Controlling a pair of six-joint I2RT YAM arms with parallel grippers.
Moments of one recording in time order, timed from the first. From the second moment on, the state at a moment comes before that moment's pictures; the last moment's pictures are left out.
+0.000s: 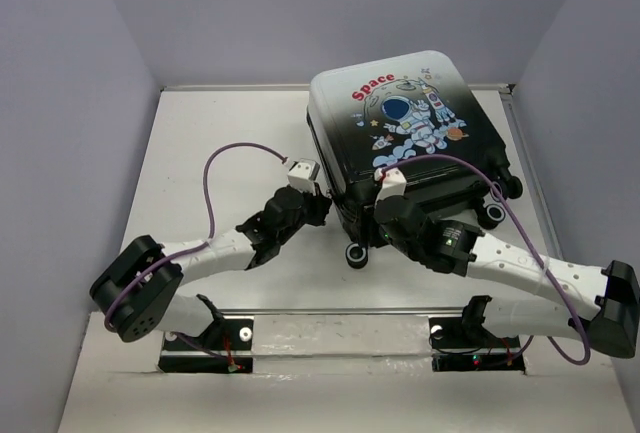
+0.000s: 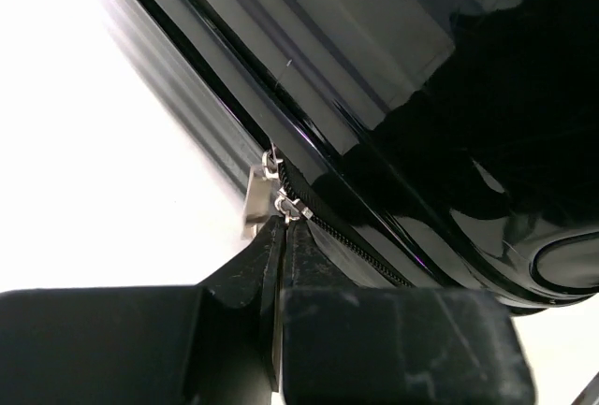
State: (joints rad) left arm -0.81 1.35 0.55 0.48 -0.20 -0.43; right arm 1.05 1.10 0.87 -0.42 0.46 0.57
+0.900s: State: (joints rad) left arm -0.58 0.60 0.78 -0.10 -0.47 -0.61; right arm 1.24 1.63 1.31 -0.31 0.46 0.51
